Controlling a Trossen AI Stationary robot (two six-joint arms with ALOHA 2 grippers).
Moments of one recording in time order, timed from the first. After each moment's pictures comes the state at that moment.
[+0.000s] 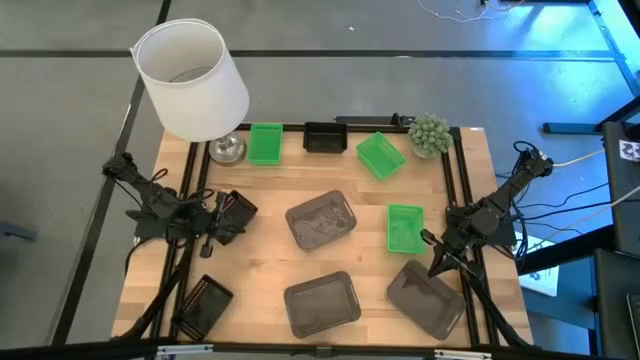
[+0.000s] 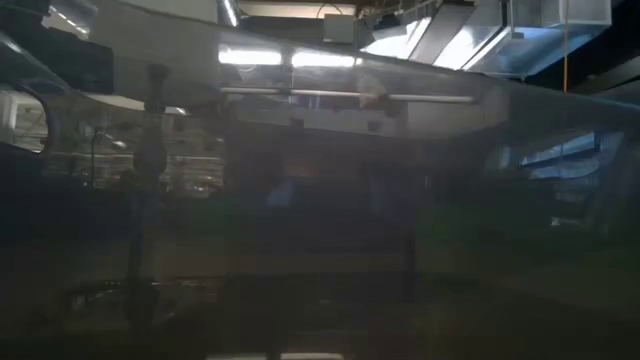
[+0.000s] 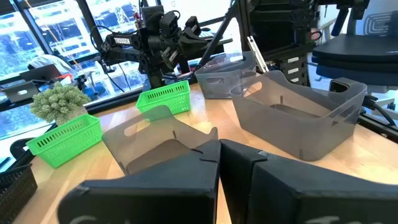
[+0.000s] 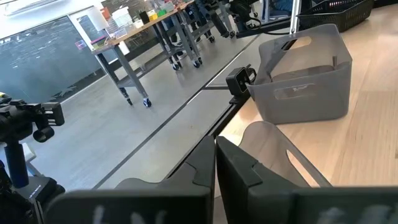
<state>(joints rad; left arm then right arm) -0.61 0.00 0.05 -0.05 -0.45 0.22 0.74 0.16 0.01 0.03 -0.07 0.41</state>
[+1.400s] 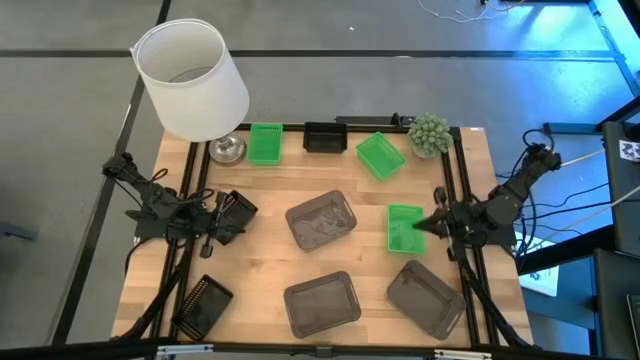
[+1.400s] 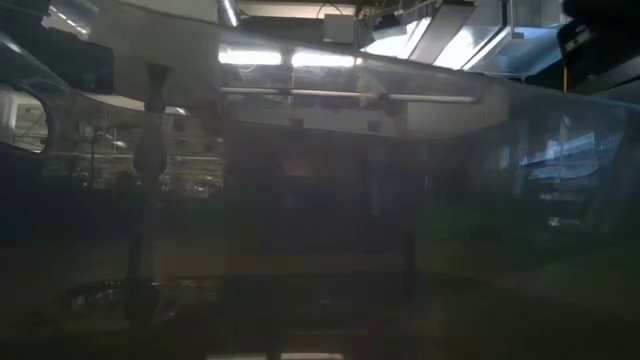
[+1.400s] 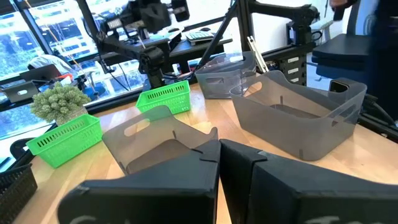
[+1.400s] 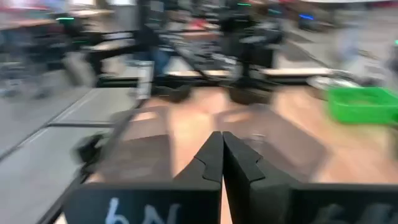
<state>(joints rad) -0.61 0.00 0.05 -0.05 -0.45 0.22 0.74 0.34 0.38 -0.20 0.64 0.20</state>
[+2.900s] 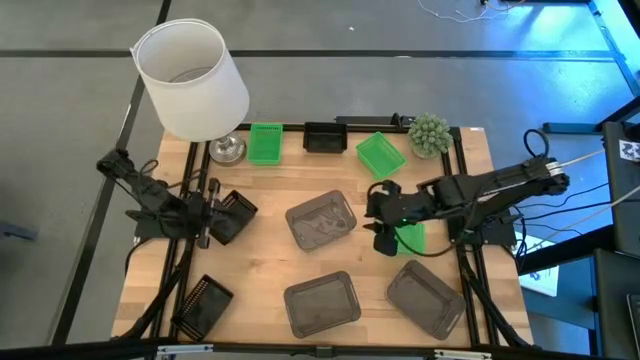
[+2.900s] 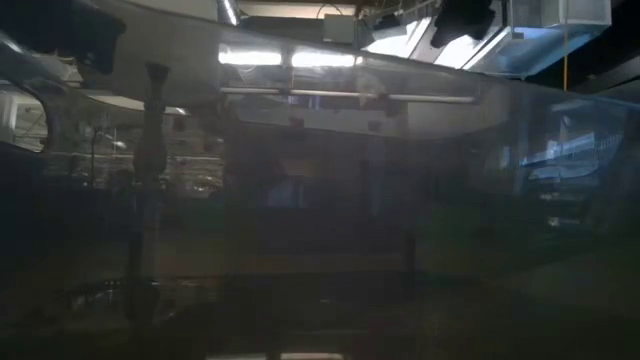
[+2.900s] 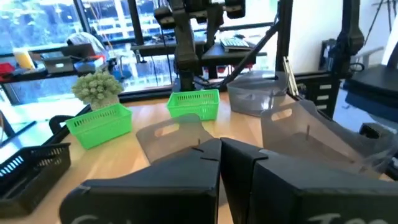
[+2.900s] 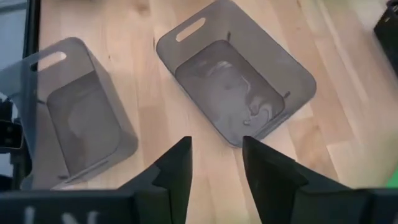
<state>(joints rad) -0.61 0.11 0.24 -0.14 -0.59 0.05 0.26 1.37 1.27 -0.82 0.19 0.39</state>
